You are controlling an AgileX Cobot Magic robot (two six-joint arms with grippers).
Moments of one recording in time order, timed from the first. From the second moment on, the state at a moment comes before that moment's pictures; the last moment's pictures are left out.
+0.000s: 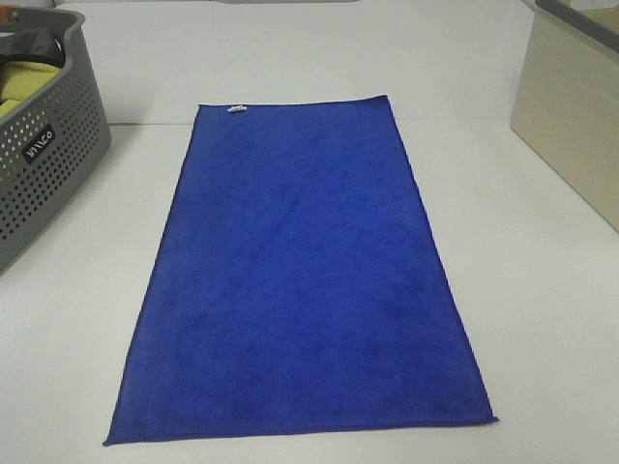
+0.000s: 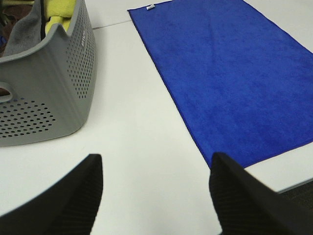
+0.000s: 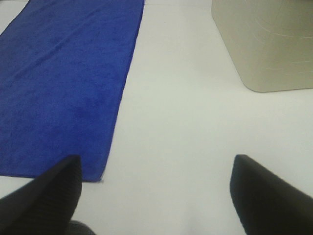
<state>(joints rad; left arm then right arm) -0.02 0.00 -0.50 -0.23 1.07 0.31 -0.04 -0.01 -0.50 0.14 1.08 -0.14</state>
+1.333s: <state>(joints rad) -0.02 0.00 -0.50 -0.23 1.07 0.31 -0.04 -0.01 -0.50 0.14 1.08 -0.14</state>
